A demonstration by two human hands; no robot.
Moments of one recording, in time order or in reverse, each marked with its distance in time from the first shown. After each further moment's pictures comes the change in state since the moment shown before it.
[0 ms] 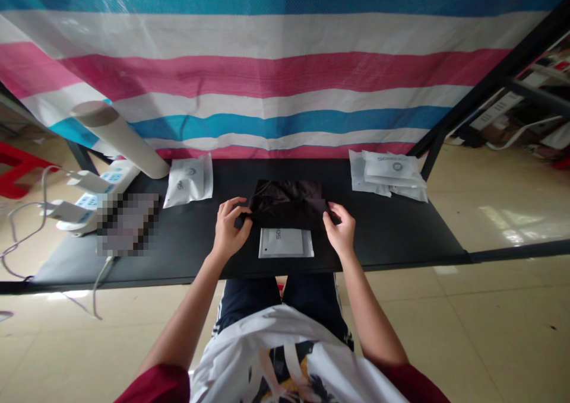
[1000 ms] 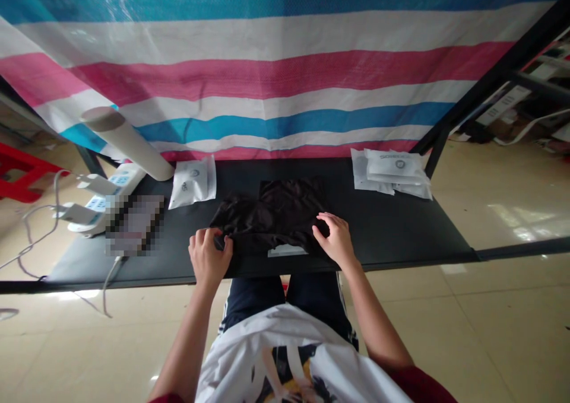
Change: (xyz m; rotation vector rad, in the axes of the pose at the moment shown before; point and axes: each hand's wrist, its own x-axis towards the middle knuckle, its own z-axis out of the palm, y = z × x) left_hand -0.063 -0.023 -0.020 0.454 0.137 -0.292; right_hand -0.025 0.014 -0.004 -0.444 -0.279 -0.262
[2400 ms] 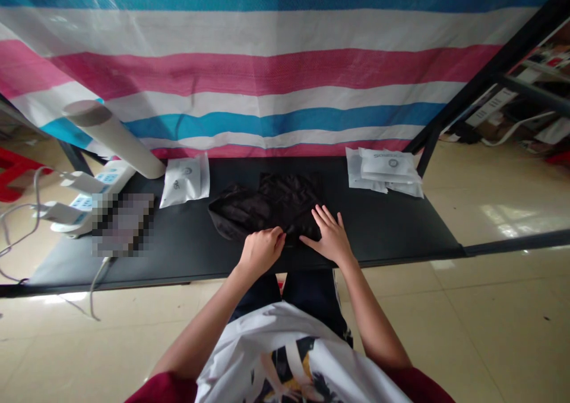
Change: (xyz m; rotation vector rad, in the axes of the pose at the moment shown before) left_hand 0.000 0.118 0.007 -0.021 -0.608 0.418; right_hand 0.000 -0.001 -0.010 -0.340 -0.290 -0.048
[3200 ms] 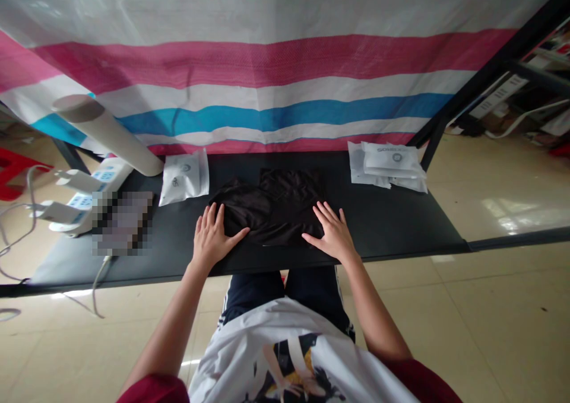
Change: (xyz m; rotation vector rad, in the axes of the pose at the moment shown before) left_hand -0.013 -0.126 0.015 0.157 0.331 -0.240; right_hand -0.001 0.000 -0.002 0.036 0.000 -0.019
